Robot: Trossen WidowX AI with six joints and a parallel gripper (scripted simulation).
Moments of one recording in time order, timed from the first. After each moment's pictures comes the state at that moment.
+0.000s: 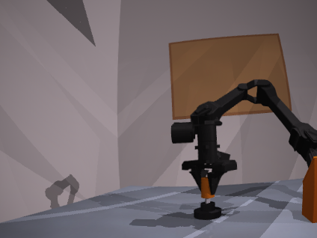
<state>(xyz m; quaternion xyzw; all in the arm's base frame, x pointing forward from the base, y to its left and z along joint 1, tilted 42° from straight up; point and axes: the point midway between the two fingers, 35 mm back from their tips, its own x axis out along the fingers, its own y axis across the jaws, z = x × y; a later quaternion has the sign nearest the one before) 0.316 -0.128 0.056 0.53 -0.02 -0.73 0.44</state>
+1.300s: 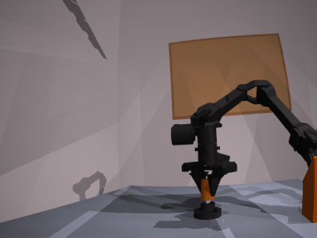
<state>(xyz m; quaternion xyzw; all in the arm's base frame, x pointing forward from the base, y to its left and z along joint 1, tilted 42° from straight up) 0.315 -0.132 0.053 0.52 -0.01 -0.73 0.44</state>
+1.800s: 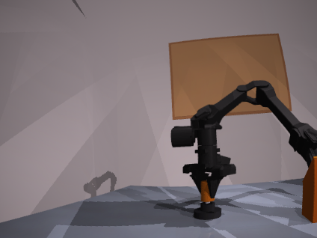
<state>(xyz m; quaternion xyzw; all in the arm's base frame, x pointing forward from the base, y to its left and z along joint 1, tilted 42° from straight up) 0.316 -0.136 0.049 0.54 -0.04 -0.73 0.42</state>
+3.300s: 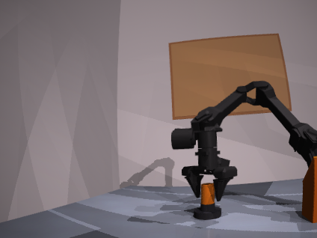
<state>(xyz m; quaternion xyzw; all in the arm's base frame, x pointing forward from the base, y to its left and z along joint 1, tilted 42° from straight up) 0.314 -0.141 0.043 0.52 -0.01 -0.73 0.45</state>
